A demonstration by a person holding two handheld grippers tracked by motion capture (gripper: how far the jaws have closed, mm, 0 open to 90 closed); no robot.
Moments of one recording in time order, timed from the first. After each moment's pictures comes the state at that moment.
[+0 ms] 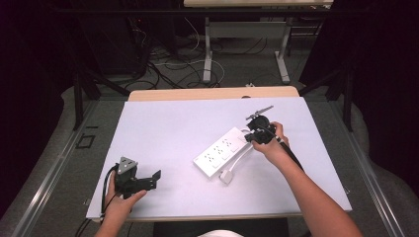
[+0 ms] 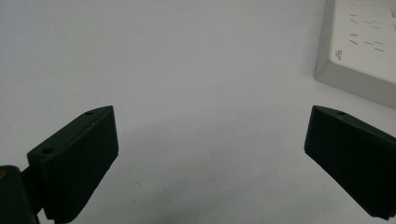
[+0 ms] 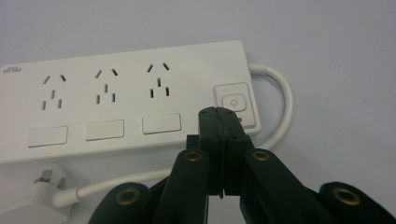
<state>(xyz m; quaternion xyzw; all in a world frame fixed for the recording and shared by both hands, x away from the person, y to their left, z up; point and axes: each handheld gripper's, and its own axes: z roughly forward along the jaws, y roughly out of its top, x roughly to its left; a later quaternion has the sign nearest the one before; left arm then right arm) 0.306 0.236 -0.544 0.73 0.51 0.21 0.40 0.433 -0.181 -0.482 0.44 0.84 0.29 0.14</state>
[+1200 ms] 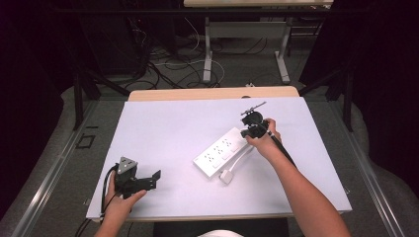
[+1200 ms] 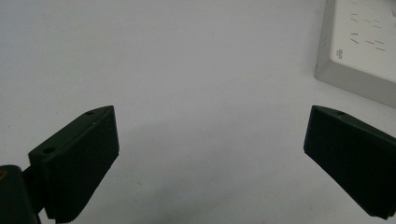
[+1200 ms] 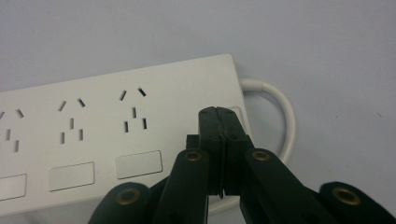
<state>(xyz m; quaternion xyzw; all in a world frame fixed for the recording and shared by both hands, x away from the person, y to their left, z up) 0.307 0.237 -0.545 0.73 0.51 0.21 0.40 0.464 -0.169 -0.498 0.48 0.83 0.27 0.13</state>
